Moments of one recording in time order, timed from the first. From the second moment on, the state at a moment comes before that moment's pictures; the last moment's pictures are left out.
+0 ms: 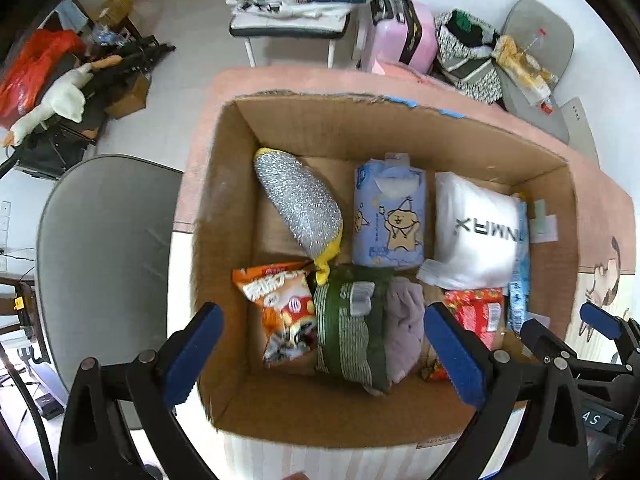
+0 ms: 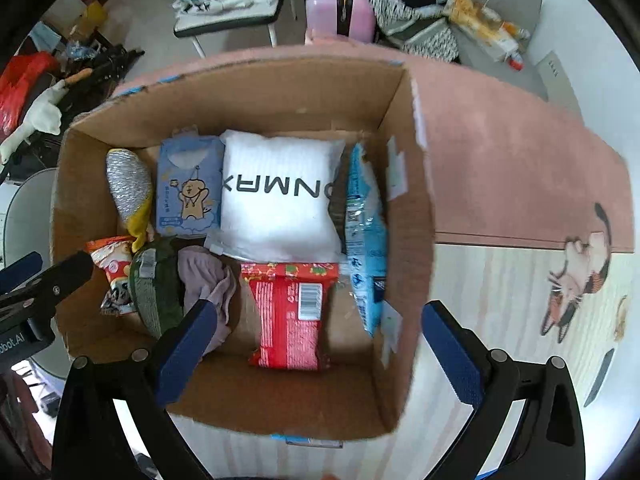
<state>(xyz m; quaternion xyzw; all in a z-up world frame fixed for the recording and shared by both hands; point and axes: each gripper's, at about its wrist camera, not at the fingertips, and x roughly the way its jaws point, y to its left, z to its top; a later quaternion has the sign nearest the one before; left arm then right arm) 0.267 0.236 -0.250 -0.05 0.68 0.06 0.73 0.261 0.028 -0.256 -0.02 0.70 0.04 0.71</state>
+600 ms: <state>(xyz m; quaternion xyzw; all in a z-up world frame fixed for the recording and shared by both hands) 0.152 0.197 -0.090 -0.05 0.59 0.04 0.81 0.139 -0.019 -0.053 0.00 0.59 0.06 0.80</state>
